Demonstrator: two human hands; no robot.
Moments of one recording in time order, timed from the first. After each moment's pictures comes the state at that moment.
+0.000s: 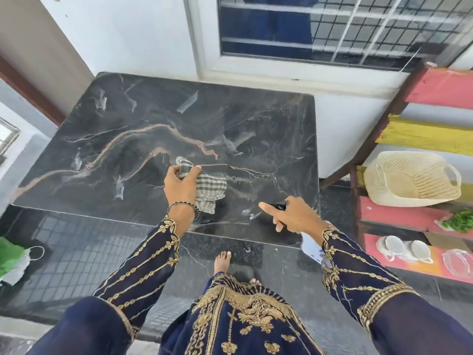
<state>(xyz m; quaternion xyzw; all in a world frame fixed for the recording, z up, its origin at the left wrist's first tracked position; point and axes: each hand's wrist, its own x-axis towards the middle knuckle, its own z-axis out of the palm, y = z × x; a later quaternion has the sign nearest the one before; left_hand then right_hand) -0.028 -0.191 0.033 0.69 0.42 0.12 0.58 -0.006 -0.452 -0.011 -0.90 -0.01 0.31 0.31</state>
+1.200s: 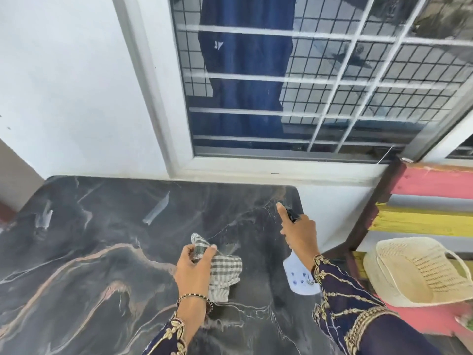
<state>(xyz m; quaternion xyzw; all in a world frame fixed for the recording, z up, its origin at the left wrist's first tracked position) 0.160 -0.213 0.004 0.67 0.36 0.04 0.65 0.260 -0.434 0.007 -0.84 0.22 0.03 0.49</state>
